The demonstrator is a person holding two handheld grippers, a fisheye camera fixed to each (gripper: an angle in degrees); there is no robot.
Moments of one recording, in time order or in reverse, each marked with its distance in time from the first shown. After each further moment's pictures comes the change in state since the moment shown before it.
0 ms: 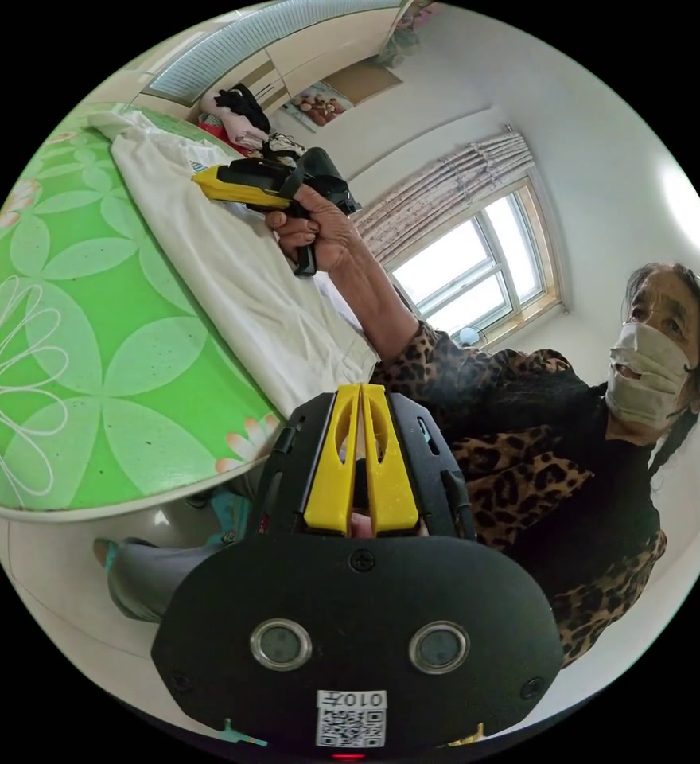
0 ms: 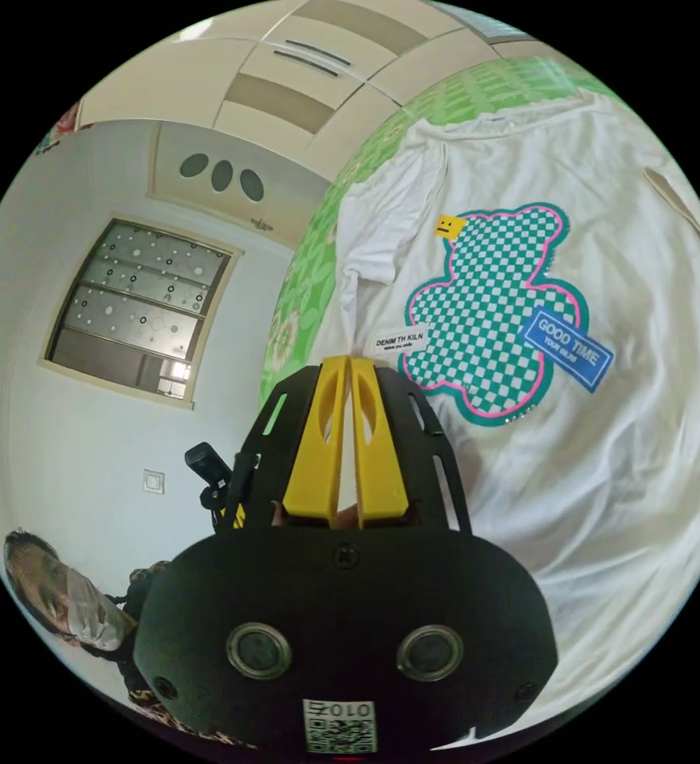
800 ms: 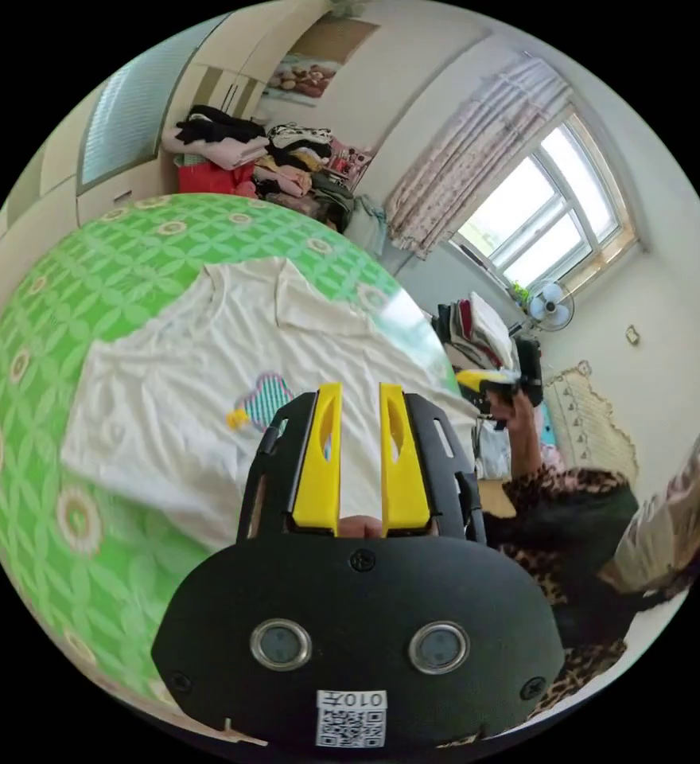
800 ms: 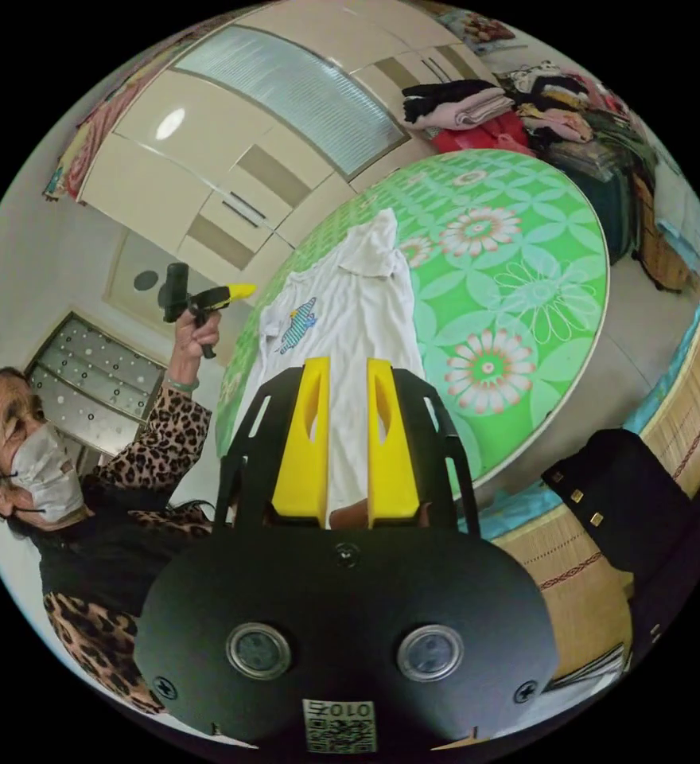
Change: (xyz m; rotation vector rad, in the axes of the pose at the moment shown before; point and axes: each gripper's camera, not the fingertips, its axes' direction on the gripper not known) left arm -0.052 -0.486 0.046 -0.250 -0.296 0.128; right arm 0.020 0.266 -0.193 0.514 0.295 0.235
